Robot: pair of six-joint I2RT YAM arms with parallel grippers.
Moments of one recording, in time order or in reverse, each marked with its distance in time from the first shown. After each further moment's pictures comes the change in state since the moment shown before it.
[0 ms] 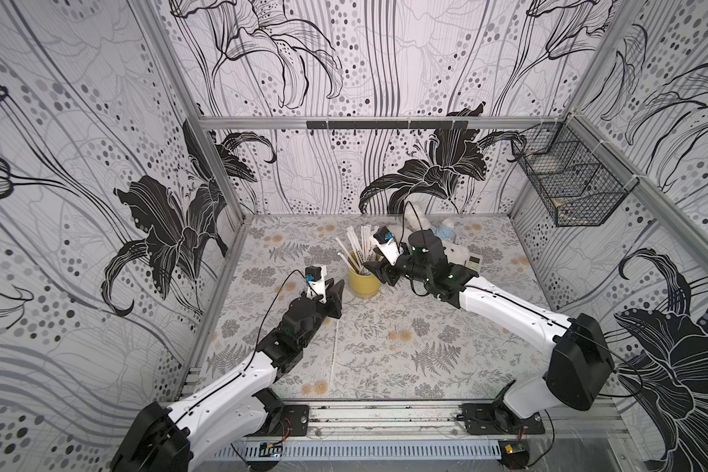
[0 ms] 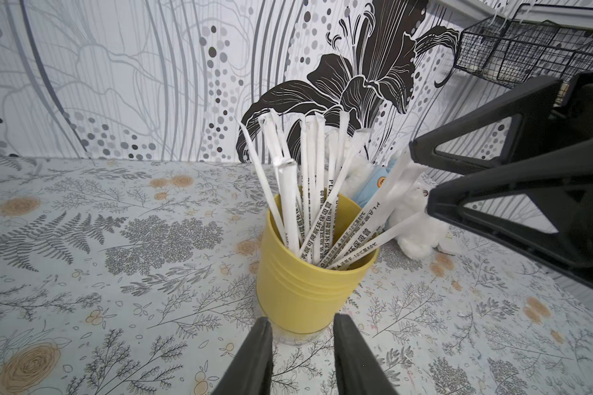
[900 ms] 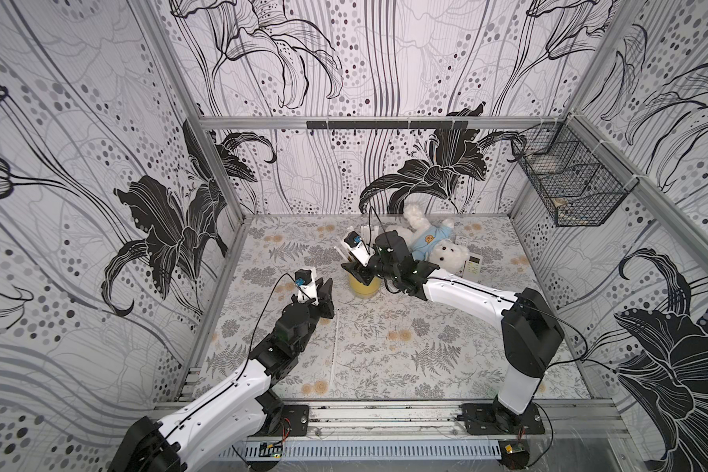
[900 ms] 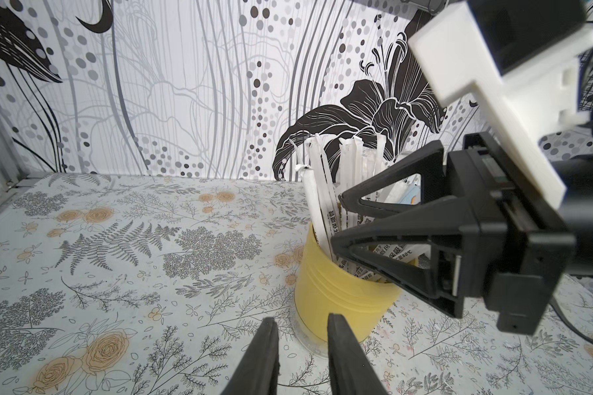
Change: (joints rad) left arm 0.000 -0.090 -0.019 -0.024 -0.107 0.024; right arm 0.073 0.282 0.203 0.048 0.079 -0.027
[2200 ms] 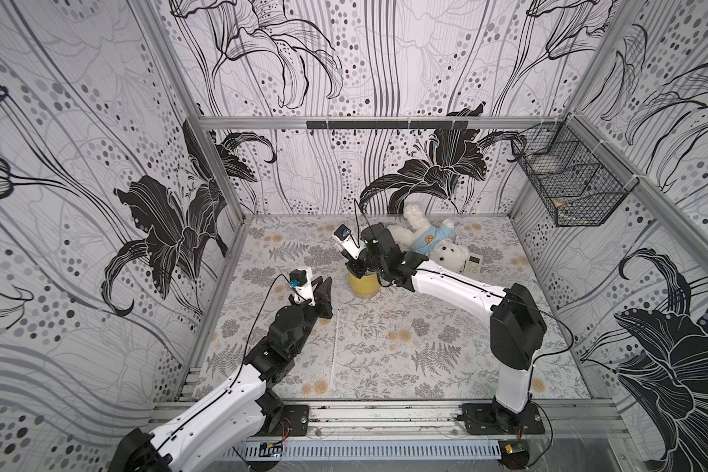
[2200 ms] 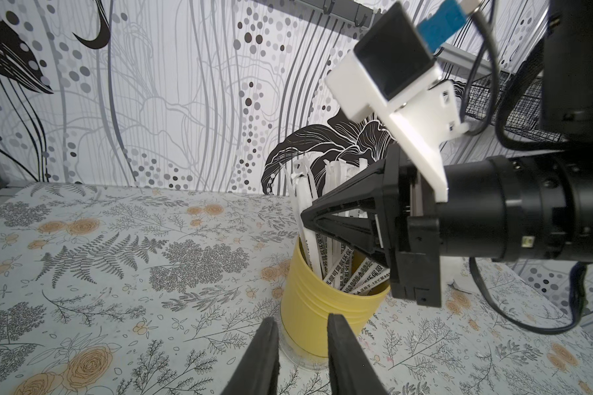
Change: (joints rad) left arm 0.000 -0.059 -0.004 -0.003 0.031 -0.018; right arm 0.034 0.068 0.180 -0.175 0.132 -0.017
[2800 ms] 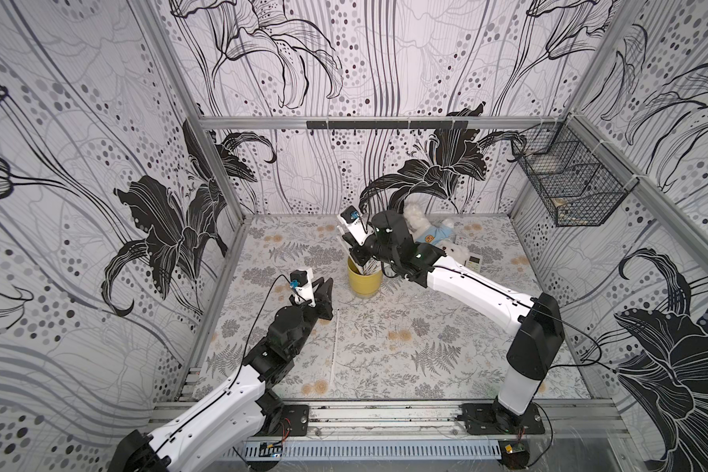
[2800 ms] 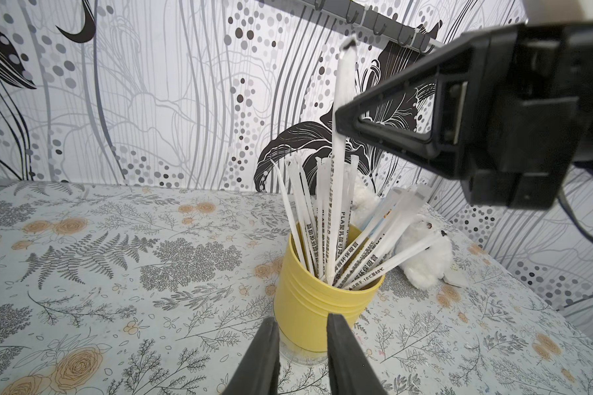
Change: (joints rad) left arm 0.000 -0.014 0.000 -0.012 0.029 -0.007; right arm 0.001 -0.091 0.093 -0.044 0.002 0.057
